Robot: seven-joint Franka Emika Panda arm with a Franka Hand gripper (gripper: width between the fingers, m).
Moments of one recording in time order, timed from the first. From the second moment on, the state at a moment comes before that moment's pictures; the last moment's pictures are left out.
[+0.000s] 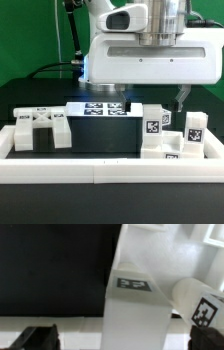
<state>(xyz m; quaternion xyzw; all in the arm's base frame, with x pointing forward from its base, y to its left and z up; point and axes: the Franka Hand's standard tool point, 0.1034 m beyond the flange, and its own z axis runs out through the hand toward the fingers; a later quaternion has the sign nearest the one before) 0.610 0.034 0.092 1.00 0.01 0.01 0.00</state>
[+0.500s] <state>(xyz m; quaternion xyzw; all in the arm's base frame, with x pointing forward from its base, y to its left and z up) 0.610 0.034 0.087 1.00 -0.01 0.01 0.00</state>
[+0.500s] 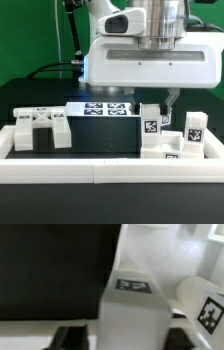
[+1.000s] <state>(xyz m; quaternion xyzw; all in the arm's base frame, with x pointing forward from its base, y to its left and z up) 0.610 0.034 0.087 0.99 -0.15 0.01 0.00</state>
